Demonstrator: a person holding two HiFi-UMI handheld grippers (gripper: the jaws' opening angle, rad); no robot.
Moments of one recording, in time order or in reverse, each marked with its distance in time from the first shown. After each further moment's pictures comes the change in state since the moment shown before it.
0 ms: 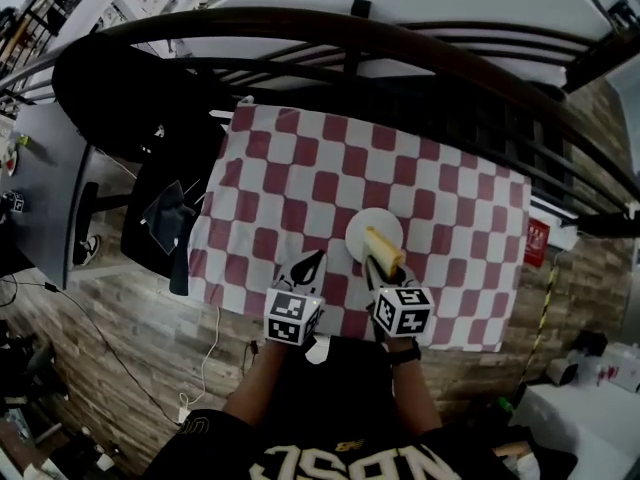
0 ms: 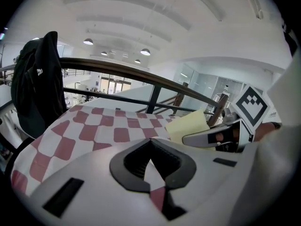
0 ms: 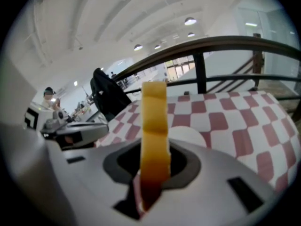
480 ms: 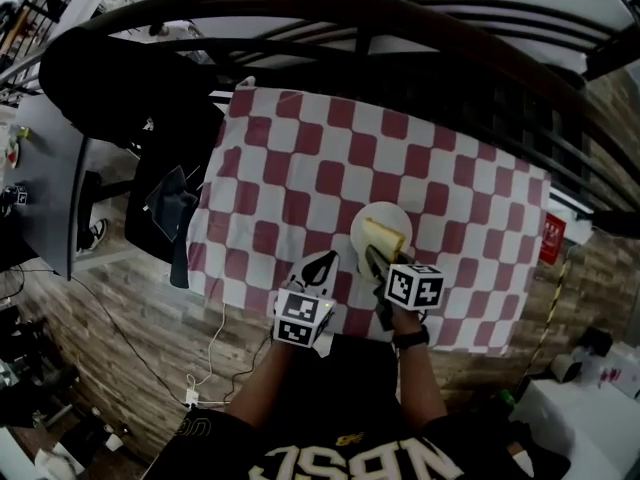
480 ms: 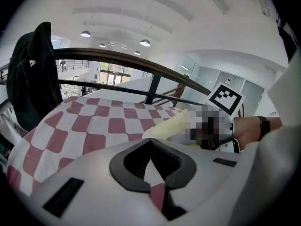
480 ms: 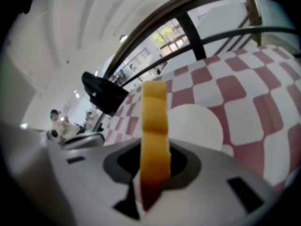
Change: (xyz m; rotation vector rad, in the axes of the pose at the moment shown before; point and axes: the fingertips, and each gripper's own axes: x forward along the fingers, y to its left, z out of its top) left arm 0.024 -0.011 -0.024 -0.005 0.096 -0.006; right arm 0.052 -0.018 -0.030 0.247 0.204 0.157
